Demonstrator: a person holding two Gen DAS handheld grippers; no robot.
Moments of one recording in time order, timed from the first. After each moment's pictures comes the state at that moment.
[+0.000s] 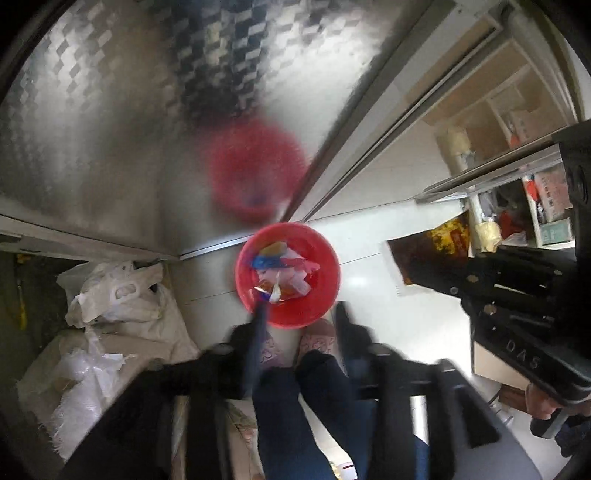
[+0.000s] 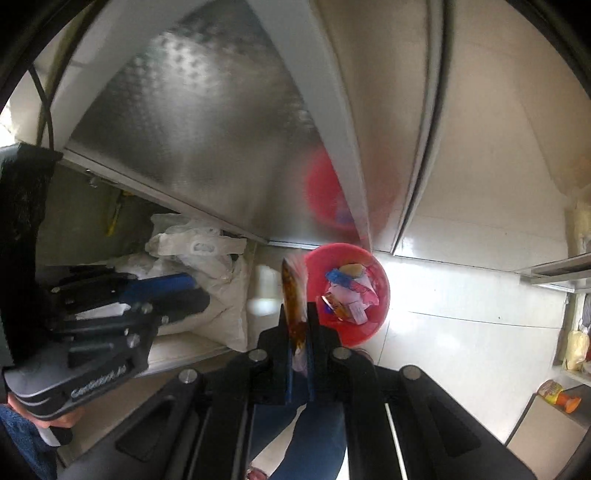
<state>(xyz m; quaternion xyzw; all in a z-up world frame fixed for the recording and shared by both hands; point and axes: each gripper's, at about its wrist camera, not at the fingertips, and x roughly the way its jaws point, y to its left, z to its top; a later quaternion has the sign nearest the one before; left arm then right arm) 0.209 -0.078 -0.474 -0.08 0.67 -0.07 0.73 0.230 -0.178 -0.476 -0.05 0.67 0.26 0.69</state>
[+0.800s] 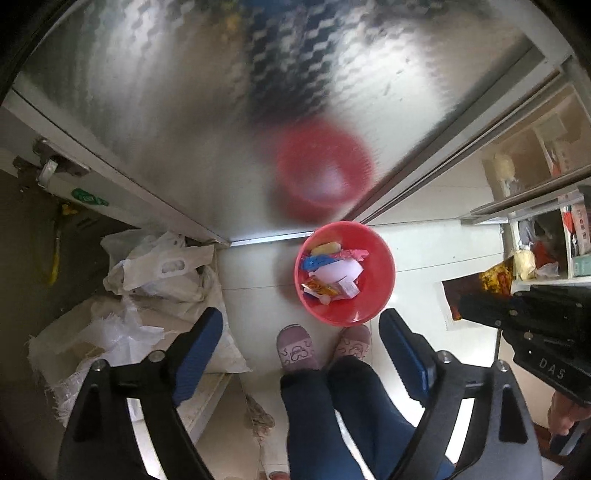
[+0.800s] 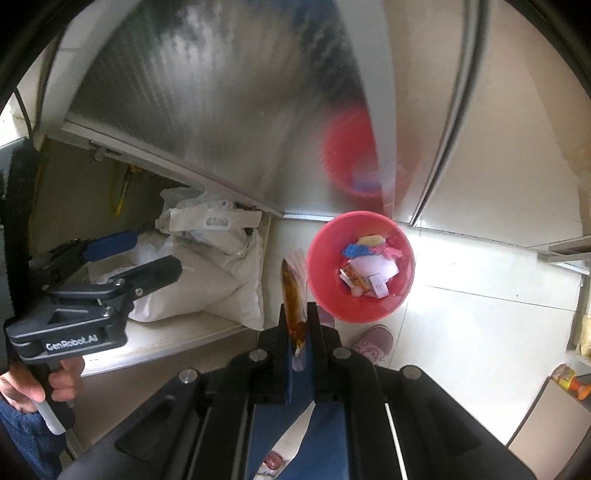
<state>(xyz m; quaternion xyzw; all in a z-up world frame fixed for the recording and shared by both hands) 0.175 -0.020 -0.492 -0.08 0.66 0.03 0.75 0.209 -0.158 -0.505 -0.05 0.71 0.28 0.65</state>
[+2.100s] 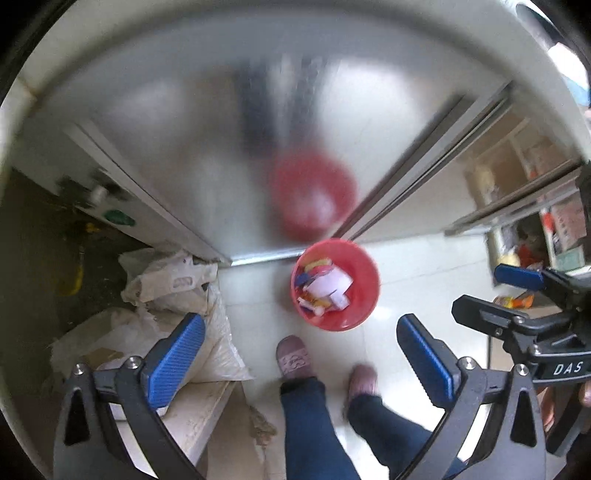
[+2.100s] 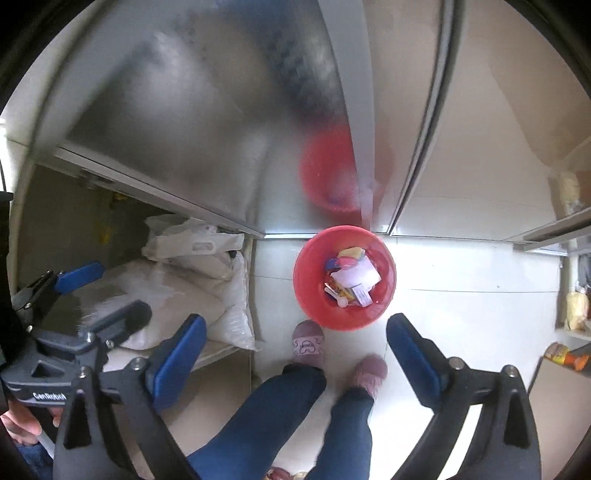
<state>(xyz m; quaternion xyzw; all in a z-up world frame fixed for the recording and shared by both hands) 0.153 -0.010 -0.406 -0.09 0.62 0.01 0.78 0.197 -0.157 -0.430 -0.04 0.68 0.21 0.70</state>
